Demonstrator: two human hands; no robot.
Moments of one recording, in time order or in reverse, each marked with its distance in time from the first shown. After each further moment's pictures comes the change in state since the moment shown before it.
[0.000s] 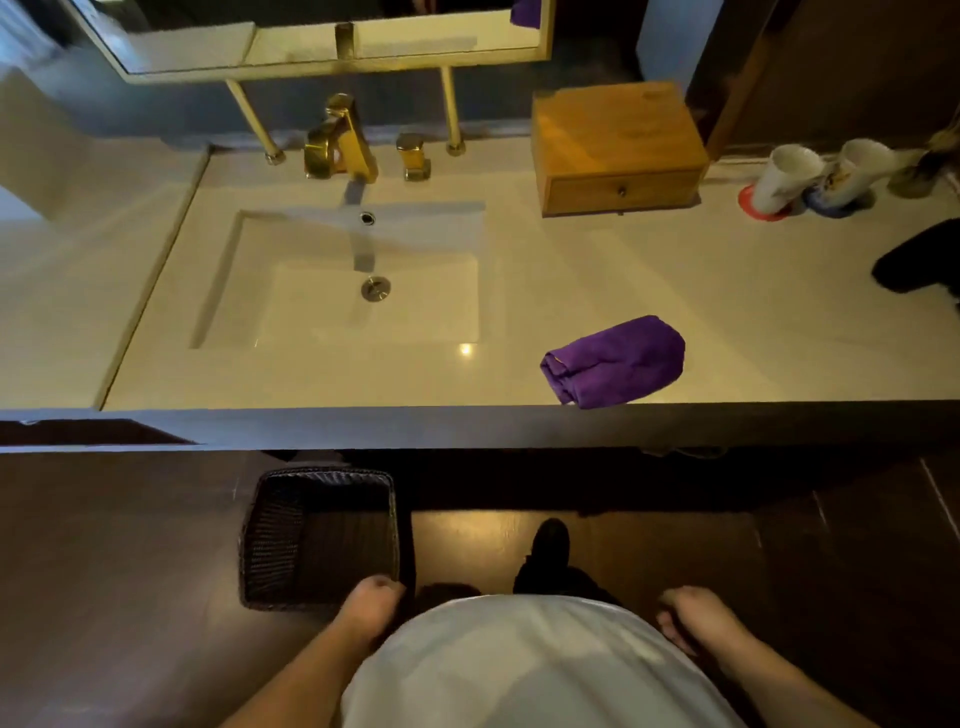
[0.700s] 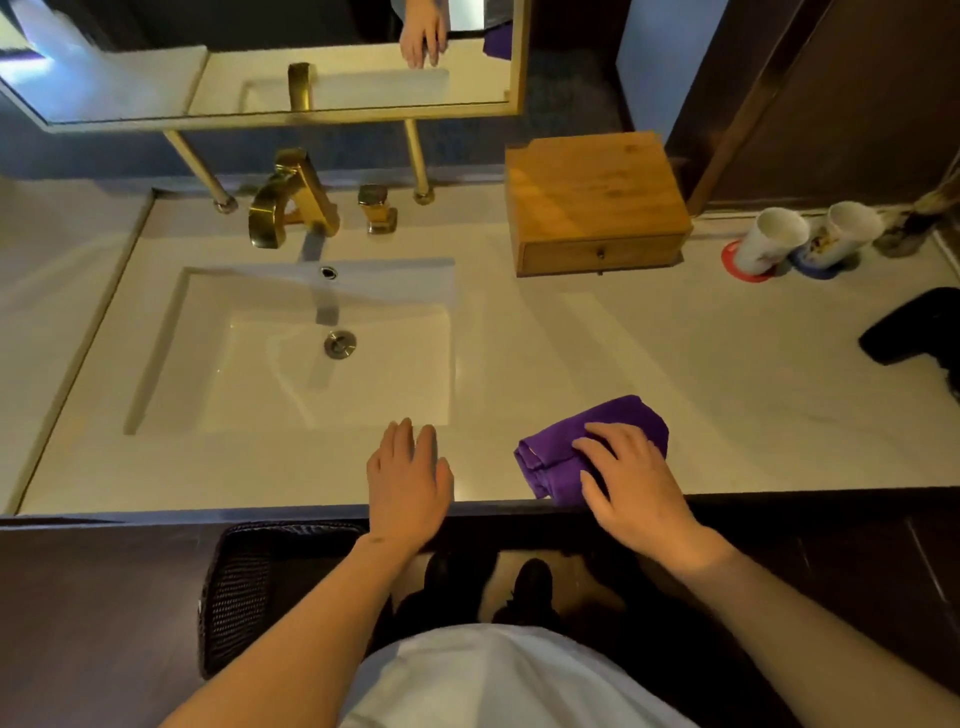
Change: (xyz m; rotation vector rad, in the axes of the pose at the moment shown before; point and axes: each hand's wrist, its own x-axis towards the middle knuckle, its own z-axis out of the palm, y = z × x) left_hand -0.014 0.279 -0.017 0.704 0.601 0.783; right_hand -0.048 -0.242 -0.070 -0.829 0.549 -1.175
